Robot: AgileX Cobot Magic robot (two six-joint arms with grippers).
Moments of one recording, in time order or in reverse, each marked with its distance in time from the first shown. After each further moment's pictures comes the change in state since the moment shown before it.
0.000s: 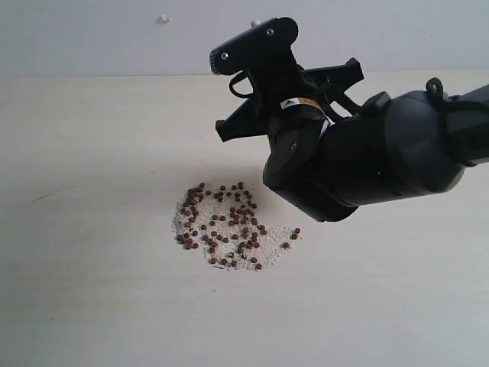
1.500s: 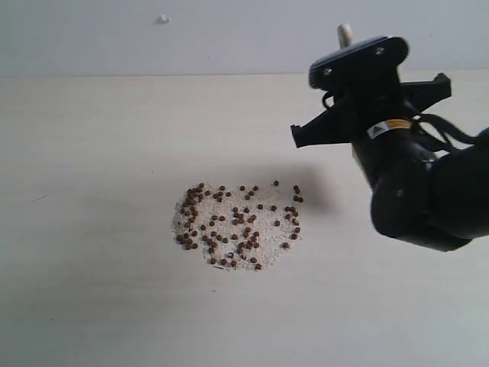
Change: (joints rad) left arm 0.000 0.000 0.000 0.000 0.000 -0.002; right arm -0.176 -0.098 0.313 -0.371 -0.125 0.376
